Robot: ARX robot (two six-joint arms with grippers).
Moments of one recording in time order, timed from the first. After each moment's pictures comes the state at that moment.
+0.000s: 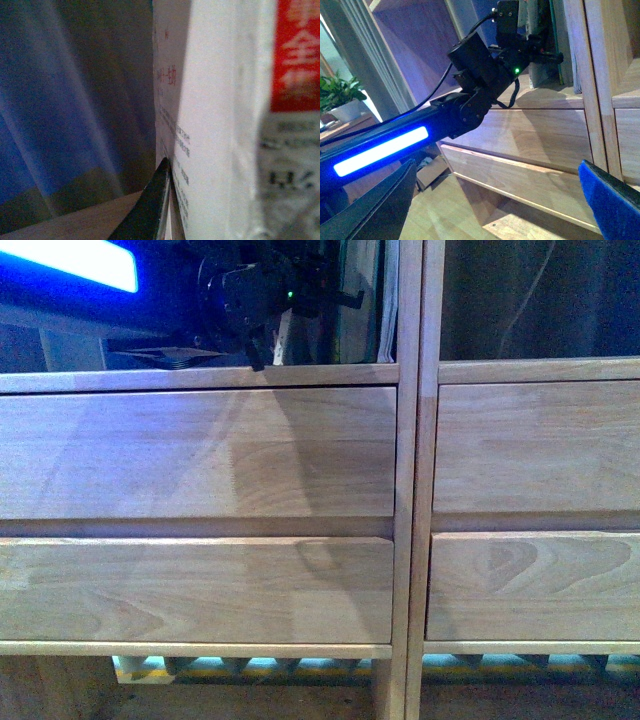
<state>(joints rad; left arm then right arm) -0.37 2.46 2.45 0.37 -0.06 0.35 0.20 0.79 0.66 0.33 -0.41 0.40</state>
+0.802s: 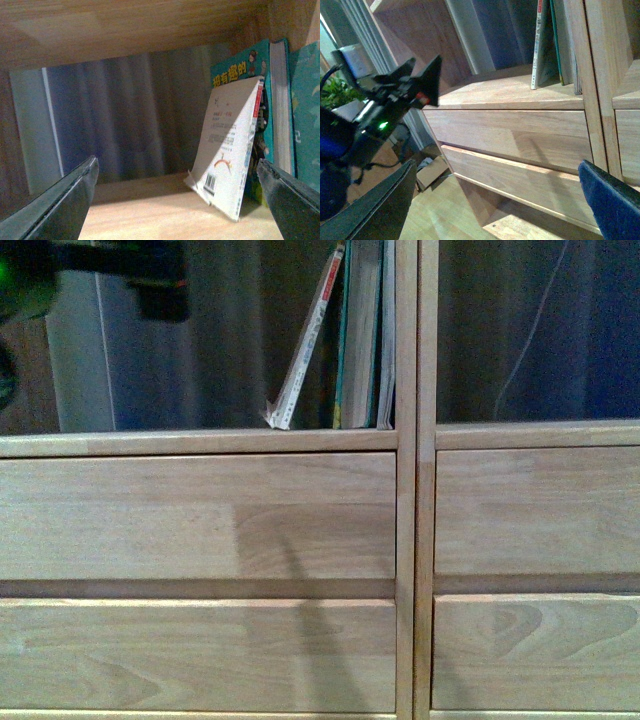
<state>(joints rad) -0.28 1.47 0.96 1.02 -0.05 0.22 0.20 0.79 0.66 0.33 -0.41 0.40</state>
